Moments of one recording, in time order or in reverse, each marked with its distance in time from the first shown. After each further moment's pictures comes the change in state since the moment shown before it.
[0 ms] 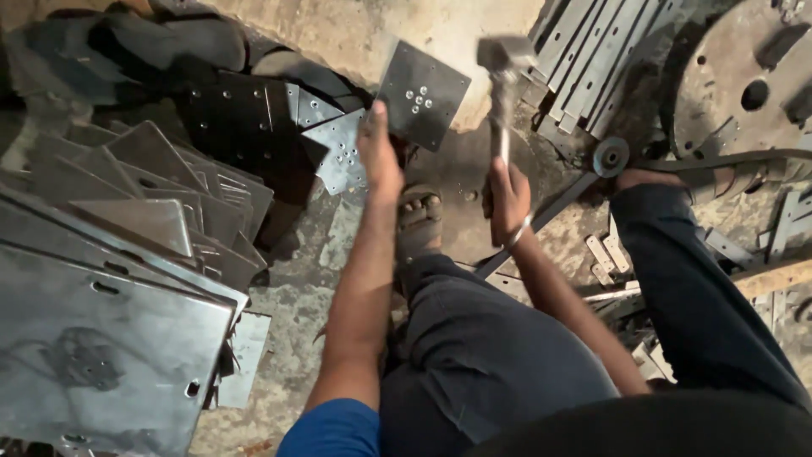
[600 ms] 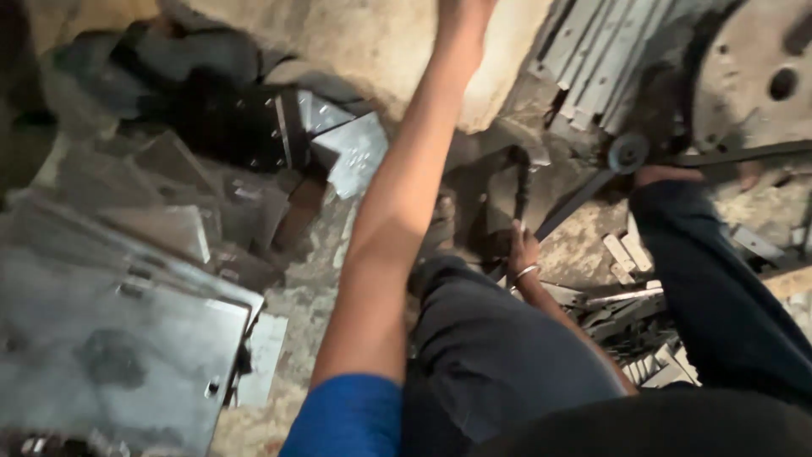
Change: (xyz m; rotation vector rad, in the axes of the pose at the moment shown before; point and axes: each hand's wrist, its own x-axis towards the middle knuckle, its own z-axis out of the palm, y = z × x) left_hand 0.003 0.053 0.150 -0.331 -0.276 -0.217; right_hand -0.011 0.274 -0.076 -0.379 0.292 0.107
